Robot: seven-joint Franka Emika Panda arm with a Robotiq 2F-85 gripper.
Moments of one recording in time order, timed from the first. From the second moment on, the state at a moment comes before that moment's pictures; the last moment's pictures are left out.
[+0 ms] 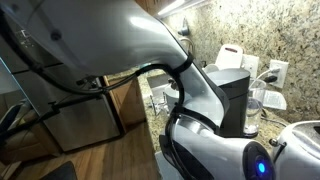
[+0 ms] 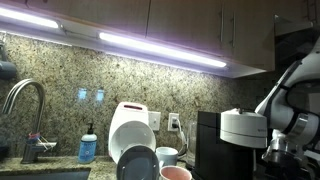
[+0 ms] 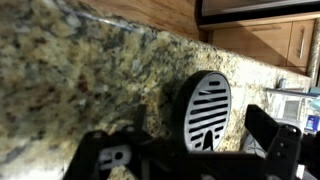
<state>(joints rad) -0.31 0.62 -0.15 -2.10 1.06 2.13 -0.98</state>
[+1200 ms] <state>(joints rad) -0.31 0.63 -0.14 -2.09 1.06 2.13 -0.98</state>
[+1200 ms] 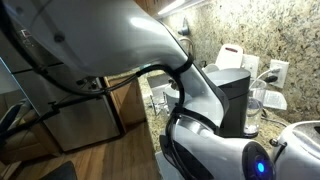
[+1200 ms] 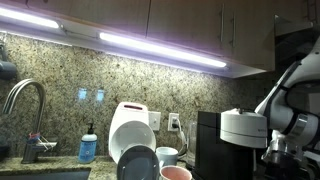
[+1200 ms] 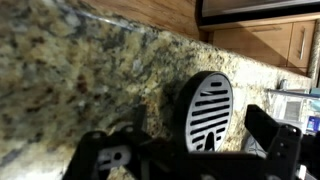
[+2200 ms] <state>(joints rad) -0.31 0.60 -0.16 -2.15 1.05 2.14 -0.99</state>
